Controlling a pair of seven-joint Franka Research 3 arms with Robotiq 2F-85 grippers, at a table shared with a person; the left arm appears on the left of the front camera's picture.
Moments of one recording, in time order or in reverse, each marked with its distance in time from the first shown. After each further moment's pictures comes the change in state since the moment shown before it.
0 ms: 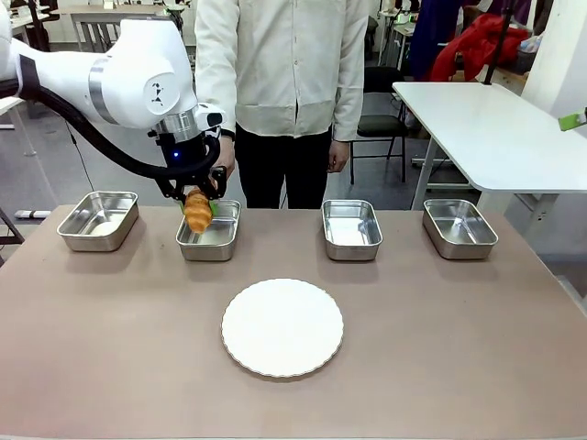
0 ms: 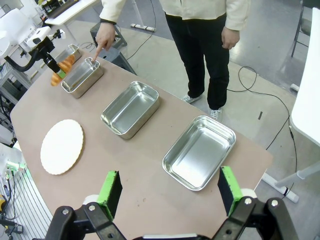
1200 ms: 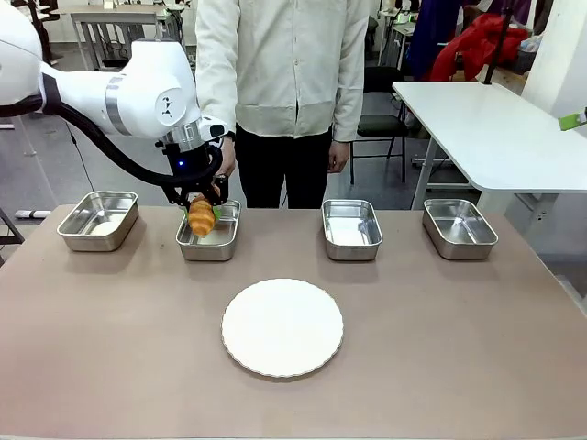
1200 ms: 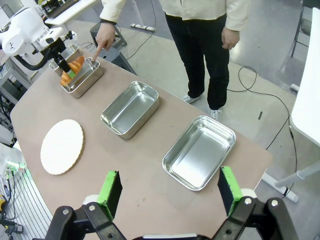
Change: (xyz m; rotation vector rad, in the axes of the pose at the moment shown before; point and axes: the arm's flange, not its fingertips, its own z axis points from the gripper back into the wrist) left arm 0.033 0.012 -0.038 -0.023 0.037 -0.022; right arm 0.000 0.000 0.000 0.000 0.000 0.000
